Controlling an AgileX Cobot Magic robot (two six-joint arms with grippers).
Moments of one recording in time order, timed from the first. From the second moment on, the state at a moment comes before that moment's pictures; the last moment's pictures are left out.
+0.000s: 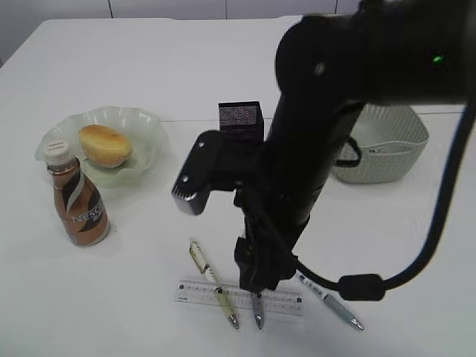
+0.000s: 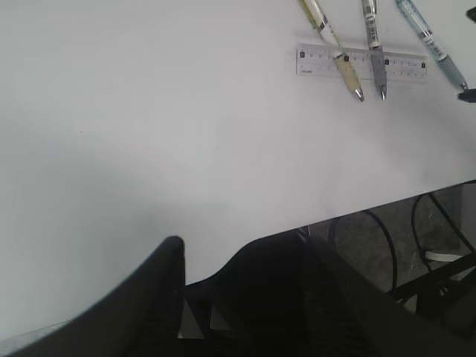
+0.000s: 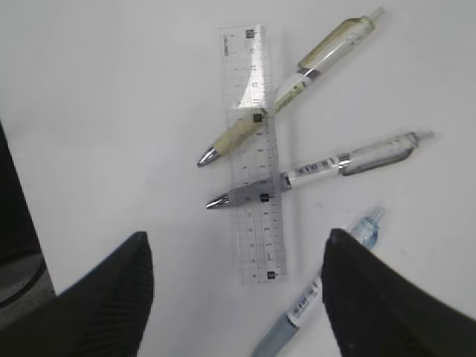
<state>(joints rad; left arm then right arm) -0.13 0.96 -0.88 -0.34 1.24 -0.07 0.67 1.79 -1.31 0.18 1.01 -0.74</state>
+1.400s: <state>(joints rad) -0.13 0.96 -0.88 -0.29 1.24 -0.07 0.68 1.98 -1.31 0.26 0.86 -1.13</state>
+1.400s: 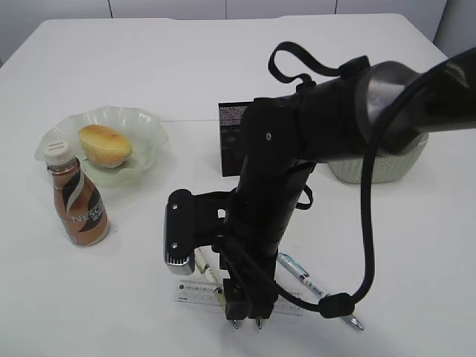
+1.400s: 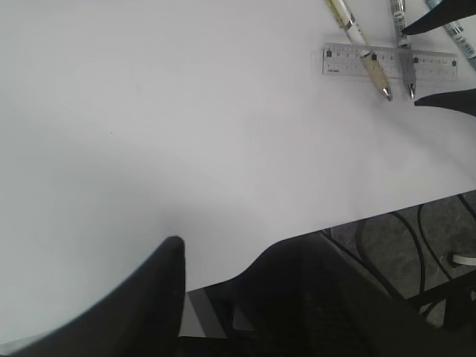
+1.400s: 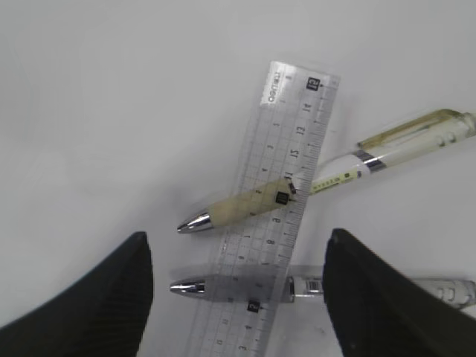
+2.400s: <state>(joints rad) -0.13 0.96 -0.88 -0.27 1.24 -0.07 0.68 2.07 -1.31 0.19 0.81 -1.13</state>
